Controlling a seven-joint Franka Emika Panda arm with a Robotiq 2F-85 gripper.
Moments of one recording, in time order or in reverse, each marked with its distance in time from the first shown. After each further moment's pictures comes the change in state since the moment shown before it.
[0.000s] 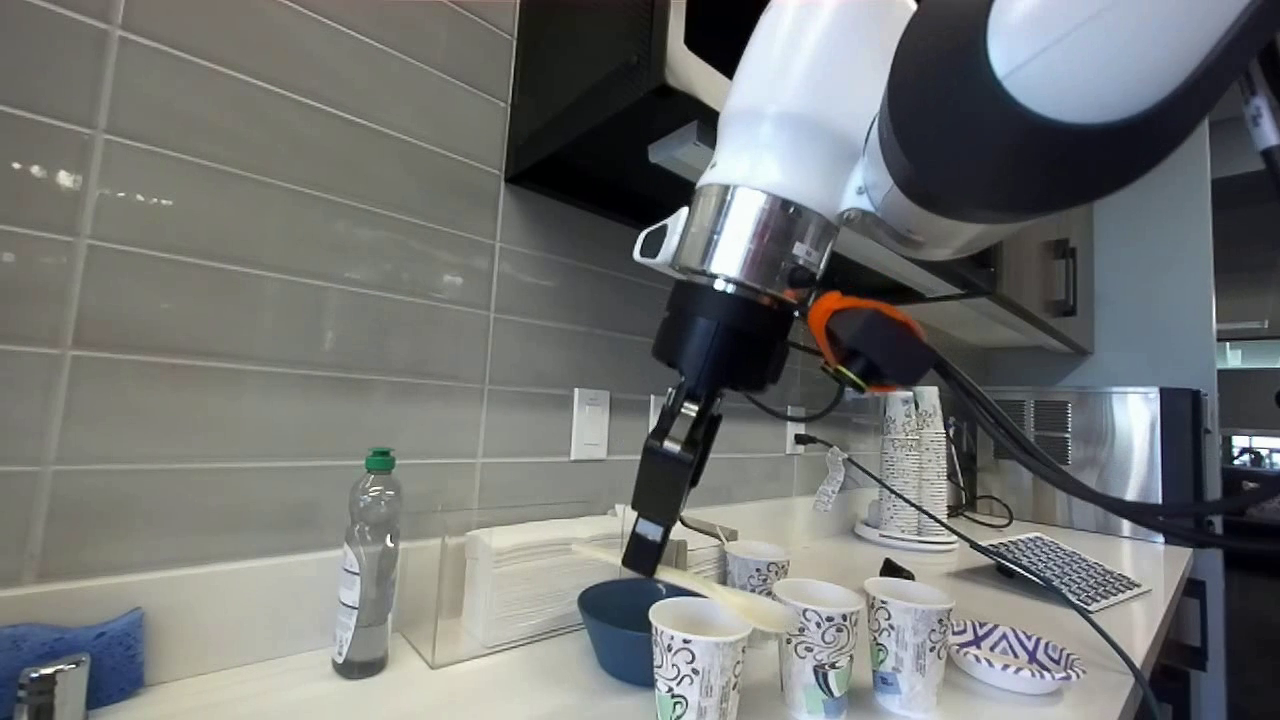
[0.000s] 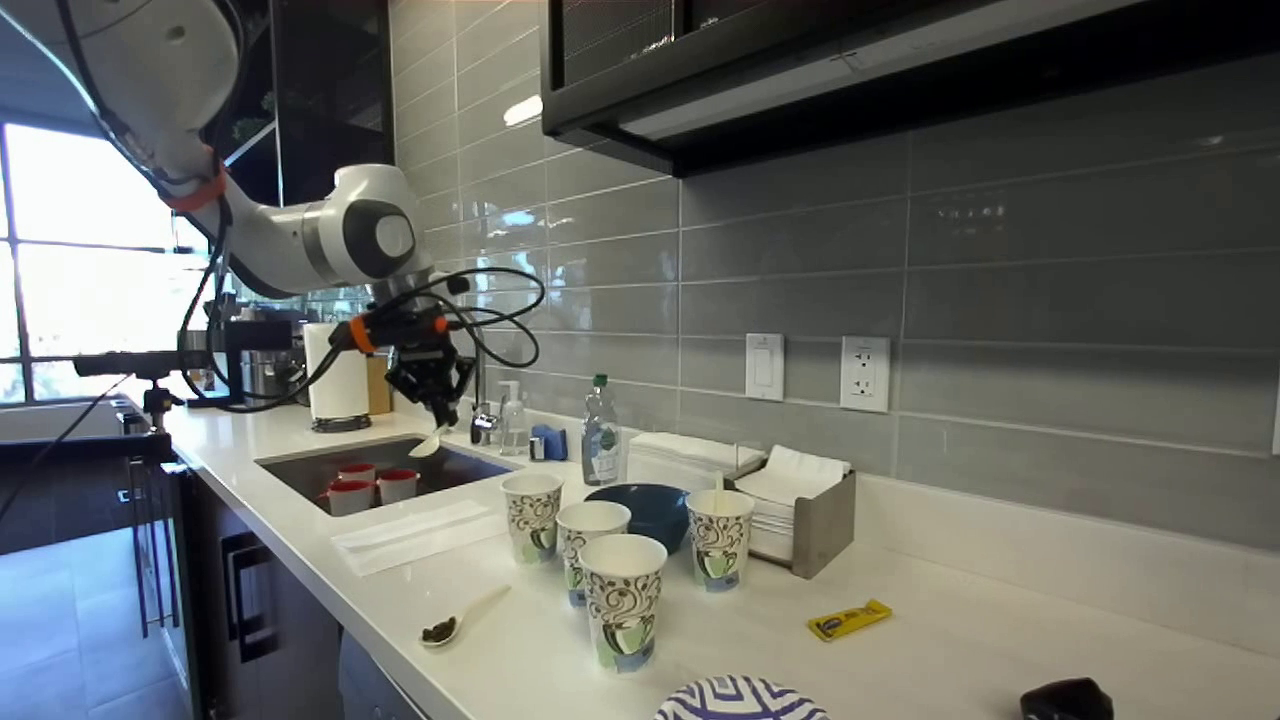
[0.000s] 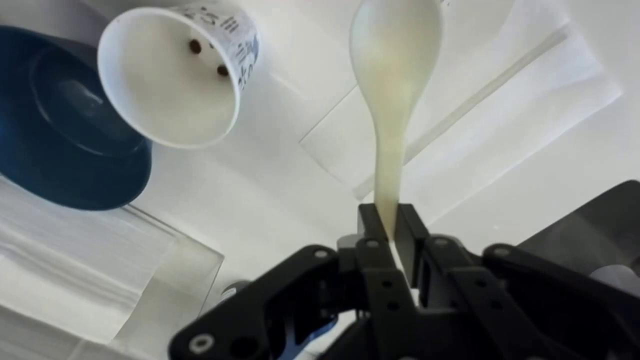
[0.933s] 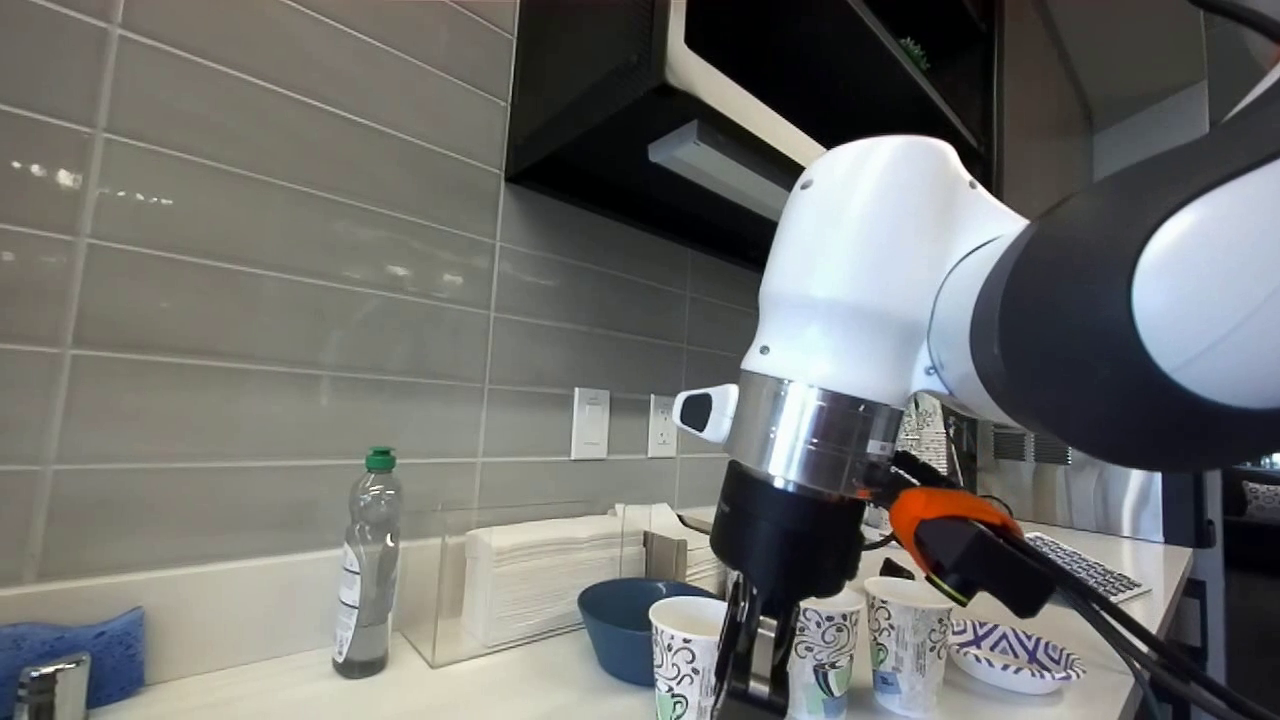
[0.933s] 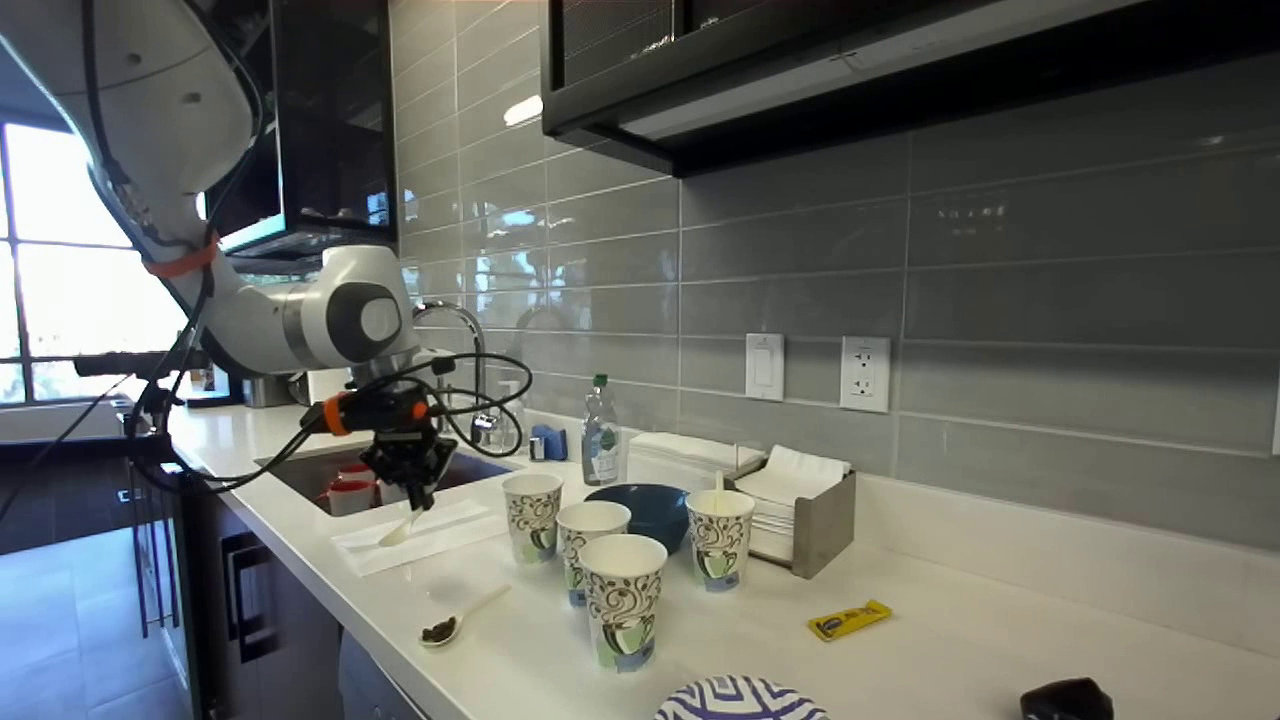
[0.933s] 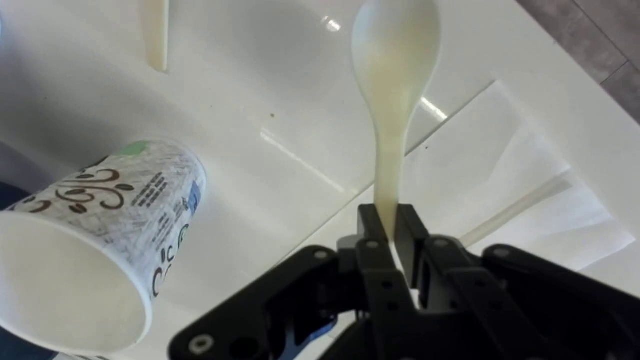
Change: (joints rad) arm -0.007 0.057 0.023 -0.204 -0.008 0.160 0.034
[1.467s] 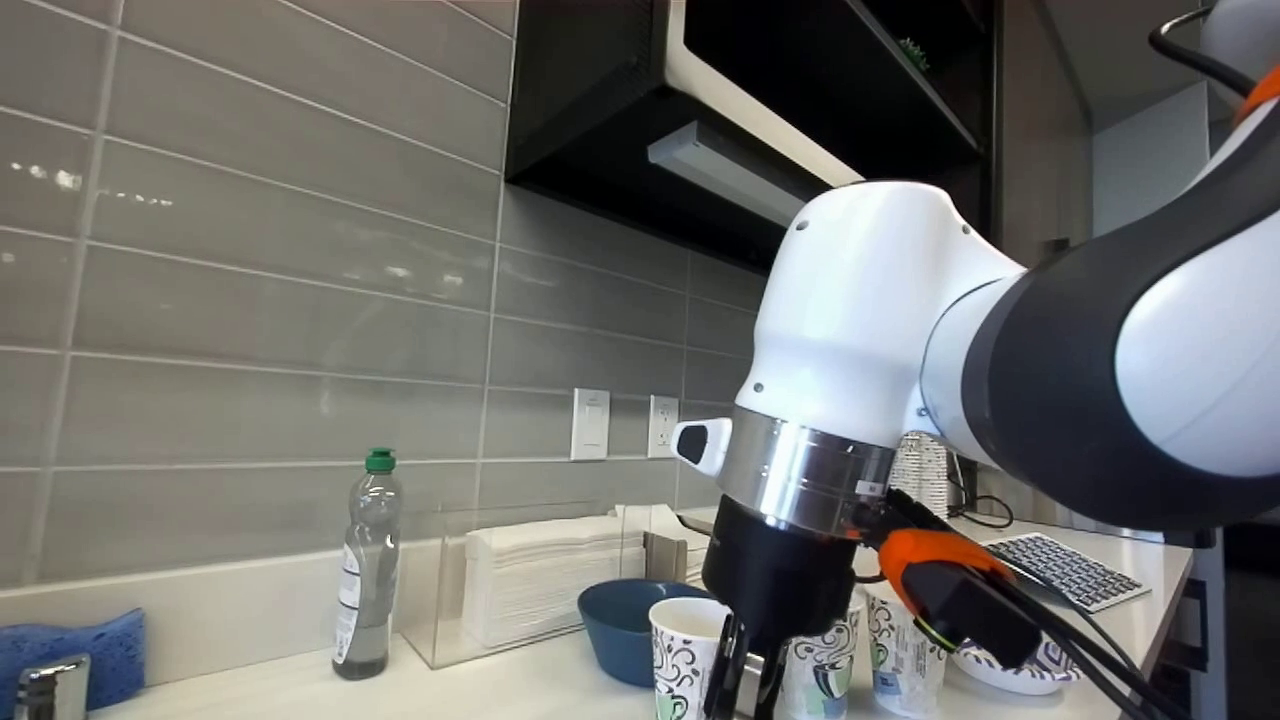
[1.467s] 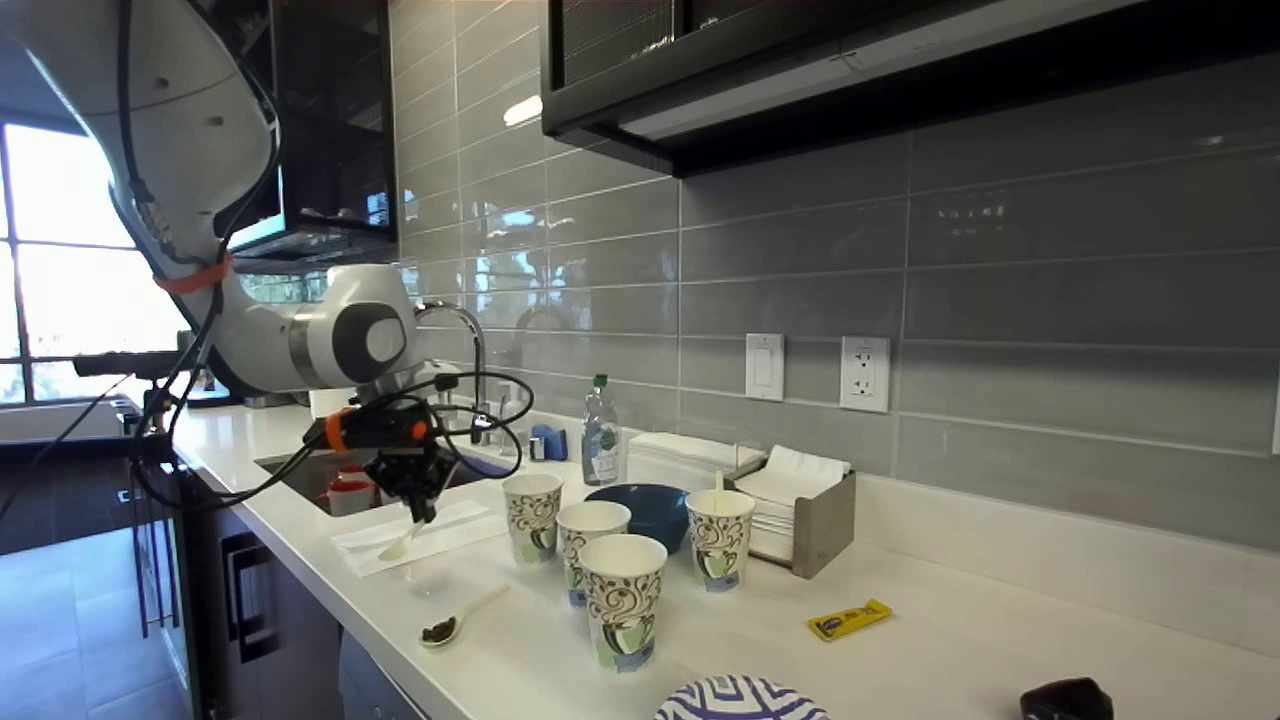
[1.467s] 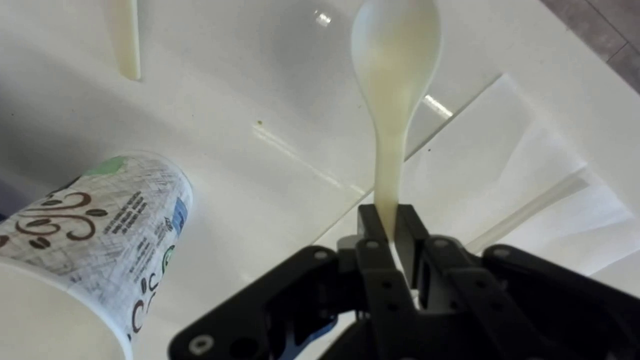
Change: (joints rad) arm -0.007 0.051 0.000 -0.008 -0.004 0.071 0.041
